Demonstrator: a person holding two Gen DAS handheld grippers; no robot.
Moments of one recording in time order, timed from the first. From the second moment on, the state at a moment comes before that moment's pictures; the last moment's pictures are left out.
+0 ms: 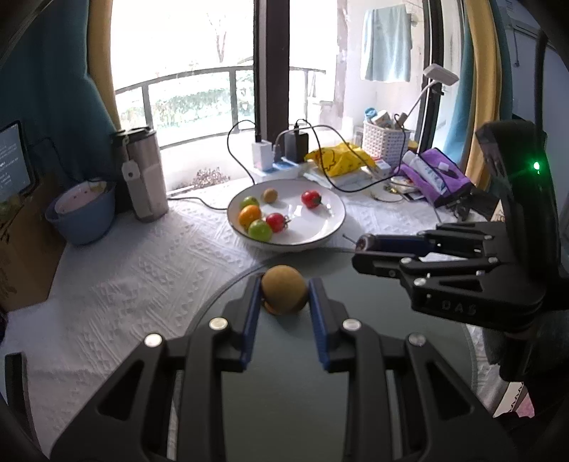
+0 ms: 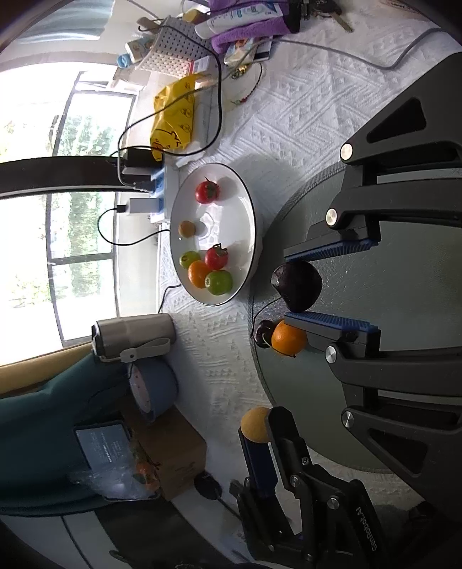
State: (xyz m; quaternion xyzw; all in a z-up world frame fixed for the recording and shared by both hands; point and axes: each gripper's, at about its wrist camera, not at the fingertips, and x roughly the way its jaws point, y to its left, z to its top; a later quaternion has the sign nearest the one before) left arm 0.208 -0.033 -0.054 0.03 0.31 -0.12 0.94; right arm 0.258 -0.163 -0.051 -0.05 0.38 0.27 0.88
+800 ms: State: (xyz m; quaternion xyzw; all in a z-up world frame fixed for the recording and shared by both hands) left arm 0.233 -0.067 -0.030 0.06 0.30 -0.13 0.94; right arm 0.265 -0.199 -0.016 -0.03 0.33 0.27 0.90
